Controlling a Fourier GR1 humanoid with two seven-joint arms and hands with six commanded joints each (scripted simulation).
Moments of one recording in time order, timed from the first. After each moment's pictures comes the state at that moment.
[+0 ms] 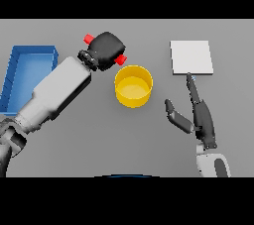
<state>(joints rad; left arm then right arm) -1.00 0.28 -0.67 -0.87 -0.95 -0.22 -0.02 0.10 -0.03 0.16 -1.71 0.29 -0.06 -0.12</state>
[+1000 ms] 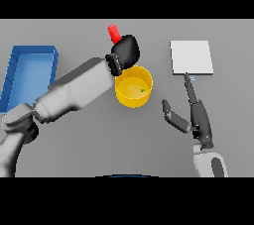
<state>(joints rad) -1.19 0.20 -1.02 -0.70 -1.33 -0.24 -0.05 0.10 -0.01 0.17 -1.69 0.32 -0.08 -0.14</state>
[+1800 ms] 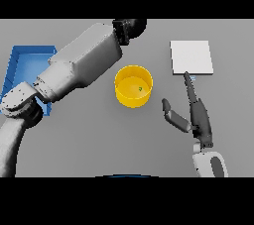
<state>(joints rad) -1.45 0.20 -1.01 -0.56 -1.37 -0.26 -0.17 0.09 -0.02 0.17 -1.68 0.34 -0.10 -0.15</state>
